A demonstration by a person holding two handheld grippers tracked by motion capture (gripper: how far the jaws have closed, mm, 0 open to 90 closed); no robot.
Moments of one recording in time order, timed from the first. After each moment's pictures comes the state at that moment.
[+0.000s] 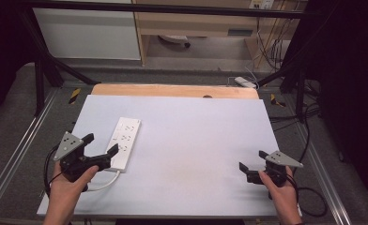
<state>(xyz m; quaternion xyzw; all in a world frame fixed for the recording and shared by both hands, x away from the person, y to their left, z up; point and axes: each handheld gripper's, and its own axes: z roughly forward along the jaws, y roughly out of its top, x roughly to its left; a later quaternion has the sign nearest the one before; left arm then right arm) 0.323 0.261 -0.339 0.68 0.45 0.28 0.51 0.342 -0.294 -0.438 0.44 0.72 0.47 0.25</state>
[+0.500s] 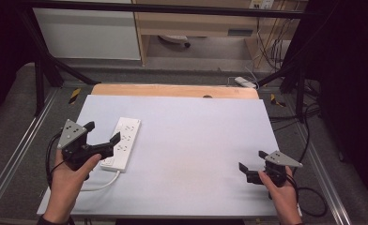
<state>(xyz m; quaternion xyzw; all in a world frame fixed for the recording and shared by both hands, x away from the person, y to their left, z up) 0.339 0.251 -0.313 0.67 0.44 0.31 0.51 0.342 -0.293 -0.439 0.44 0.73 0.47 0.25</state>
